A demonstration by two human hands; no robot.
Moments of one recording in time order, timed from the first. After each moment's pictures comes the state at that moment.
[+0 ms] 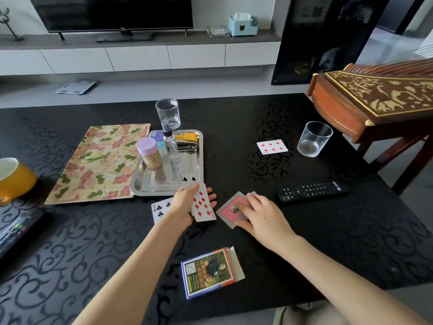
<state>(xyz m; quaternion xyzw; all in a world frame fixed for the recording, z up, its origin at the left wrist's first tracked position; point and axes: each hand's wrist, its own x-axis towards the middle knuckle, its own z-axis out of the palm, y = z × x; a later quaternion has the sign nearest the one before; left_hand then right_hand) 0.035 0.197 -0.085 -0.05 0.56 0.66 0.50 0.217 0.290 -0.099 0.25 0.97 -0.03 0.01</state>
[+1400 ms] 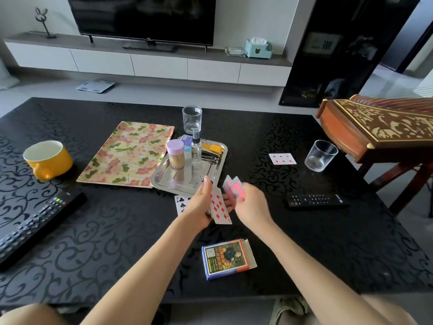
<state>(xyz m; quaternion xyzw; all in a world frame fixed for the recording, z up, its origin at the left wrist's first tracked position) 0.056 0.150 -0.045 0.01 0.55 0.66 0.52 0.158 0.216 -0.025 0.41 0.86 -0.28 -0.15</state>
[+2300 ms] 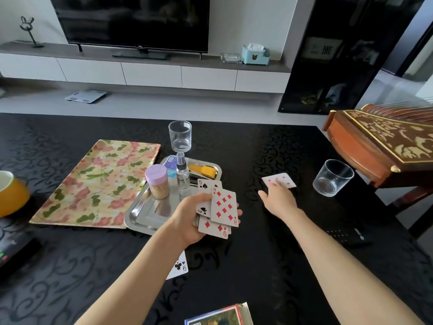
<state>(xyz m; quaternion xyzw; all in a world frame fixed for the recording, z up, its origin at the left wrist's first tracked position) -0.002 0.207 -0.040 0.00 0.42 0.65 0.63 0.119 0.424 -0.094 0.45 0.89 -0.10 0.03</state>
